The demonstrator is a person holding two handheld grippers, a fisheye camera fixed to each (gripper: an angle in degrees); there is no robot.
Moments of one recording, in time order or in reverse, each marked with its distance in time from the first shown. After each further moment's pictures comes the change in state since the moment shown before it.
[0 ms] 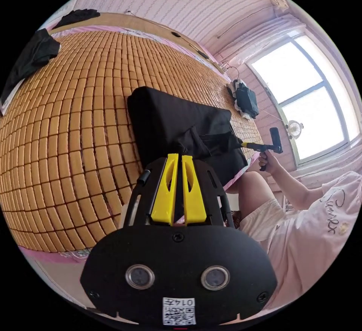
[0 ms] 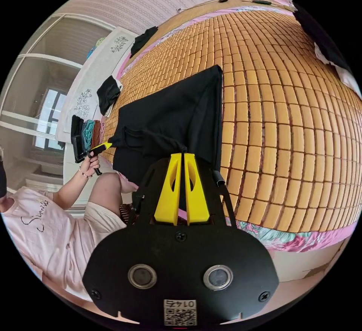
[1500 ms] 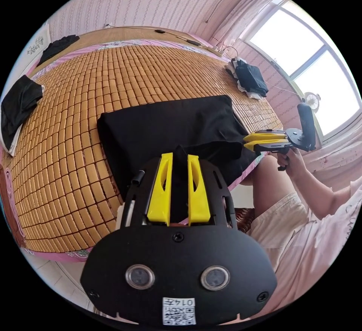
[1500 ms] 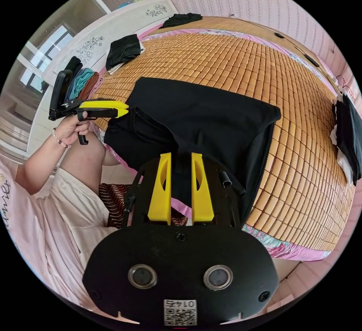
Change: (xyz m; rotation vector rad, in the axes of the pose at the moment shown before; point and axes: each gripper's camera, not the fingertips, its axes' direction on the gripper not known) left arm 0.138 0.026 0.054 -0.056 -0.223 0.184; right arm -0.263 0.040 0.036 -0.178 0.338 -0.407
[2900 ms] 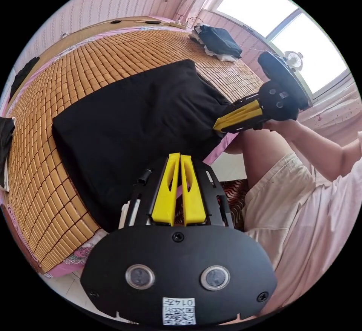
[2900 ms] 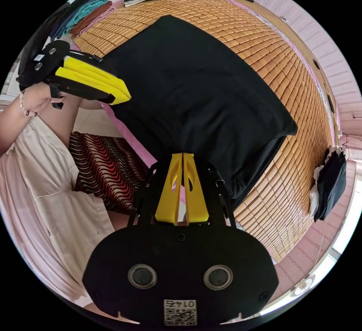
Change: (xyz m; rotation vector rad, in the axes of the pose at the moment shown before) left arm 0.094 0.073 0.114 -0.171 0.010 0.255; right arm -0.192 -0.173 -0.056 -0.311 0.262 -0.294
